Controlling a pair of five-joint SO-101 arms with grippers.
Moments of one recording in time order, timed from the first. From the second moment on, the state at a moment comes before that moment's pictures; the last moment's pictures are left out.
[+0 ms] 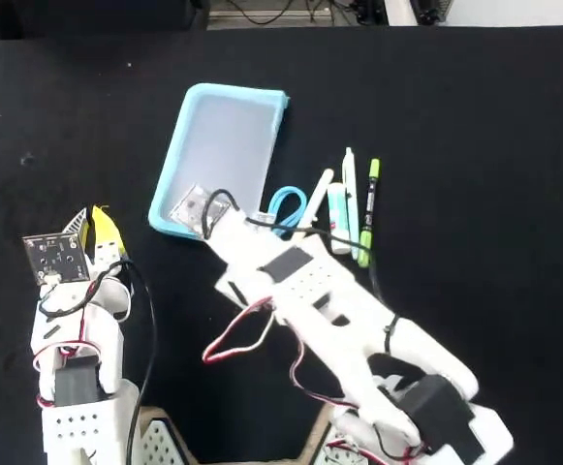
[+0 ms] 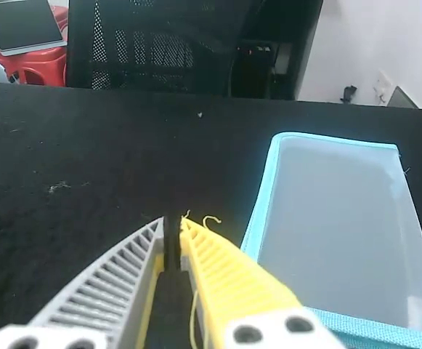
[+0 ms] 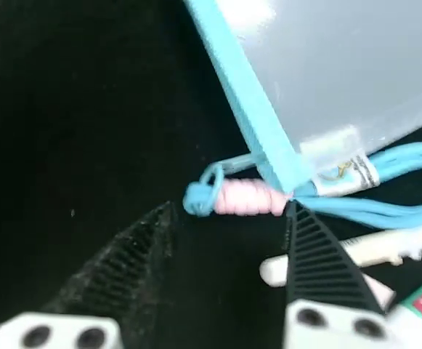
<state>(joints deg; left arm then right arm) -12.4 -104.3 96.2 28.4 0.0 -36.5 -17.2 49.3 43.3 20.6</state>
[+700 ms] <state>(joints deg) -12.5 -104.3 96.2 28.4 0.0 -32.8 -17.8 63.5 23.0 46.8</state>
